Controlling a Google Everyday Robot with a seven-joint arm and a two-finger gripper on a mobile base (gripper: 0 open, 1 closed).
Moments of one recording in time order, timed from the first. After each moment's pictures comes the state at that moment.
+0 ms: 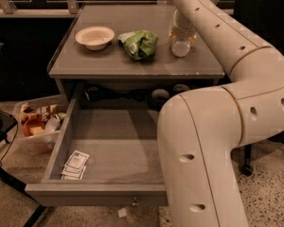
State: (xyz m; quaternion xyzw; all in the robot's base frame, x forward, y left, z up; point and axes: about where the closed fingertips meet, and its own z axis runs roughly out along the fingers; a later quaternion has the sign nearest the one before) arm 0.869 -0.181 0.842 0.08 0.95 0.02 0.31
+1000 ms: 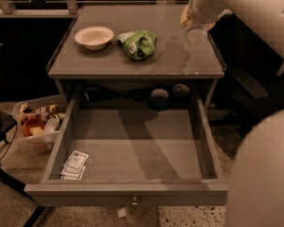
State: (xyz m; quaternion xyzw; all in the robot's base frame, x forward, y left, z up) arm 0.784 -0.196 0.945 0.06 0.92 0.04 0.40
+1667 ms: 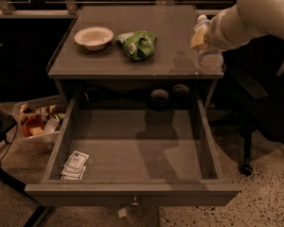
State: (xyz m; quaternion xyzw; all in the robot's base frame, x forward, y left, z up) arm 0.680 -0.206 0.925 0.02 0.92 0.09 0.39
